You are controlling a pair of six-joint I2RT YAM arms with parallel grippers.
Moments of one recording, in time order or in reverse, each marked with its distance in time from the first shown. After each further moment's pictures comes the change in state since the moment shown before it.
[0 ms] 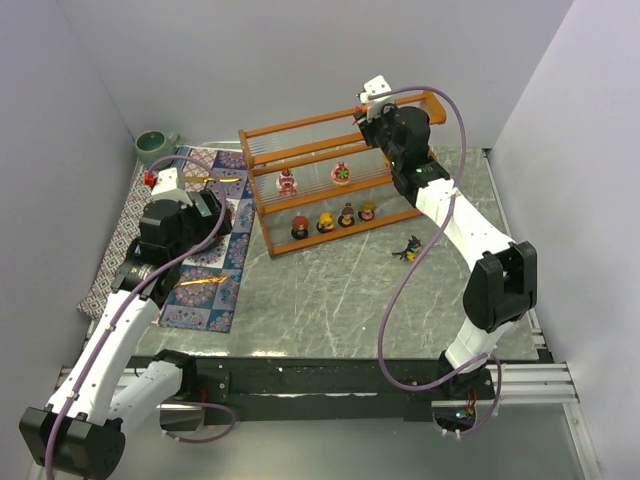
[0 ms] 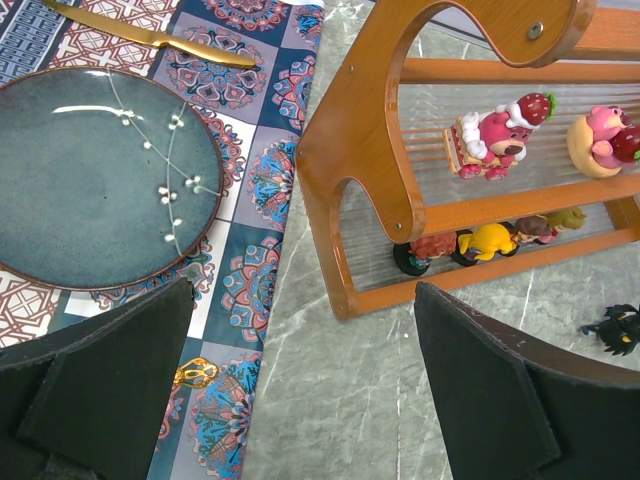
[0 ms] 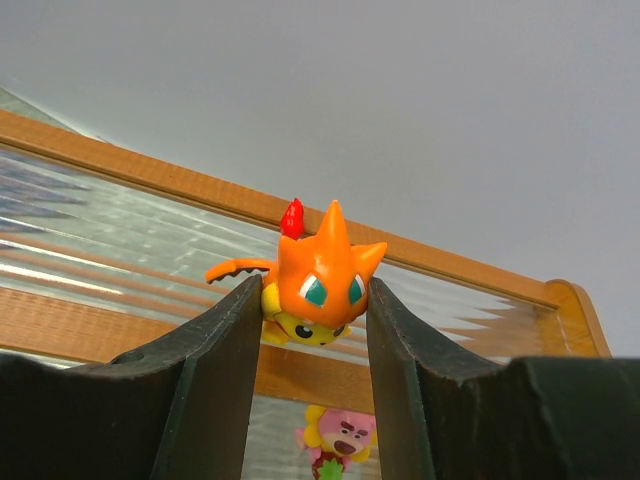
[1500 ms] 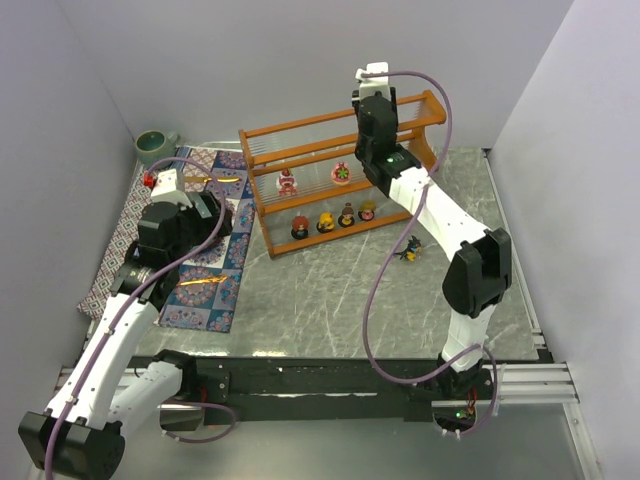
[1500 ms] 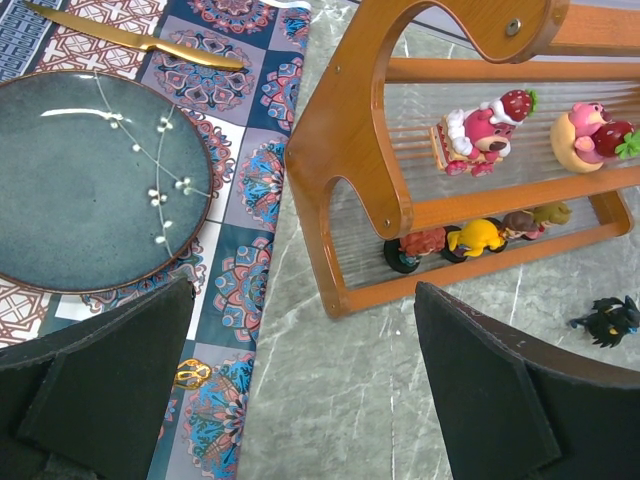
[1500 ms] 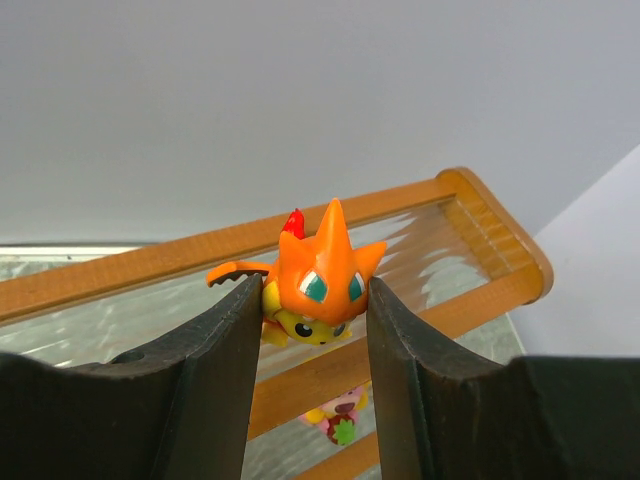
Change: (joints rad) left arm 0.000 -0.021 -0.011 0.009 0.023 0.000; right arm 0.134 0.150 0.241 -0.094 0.670 0.176
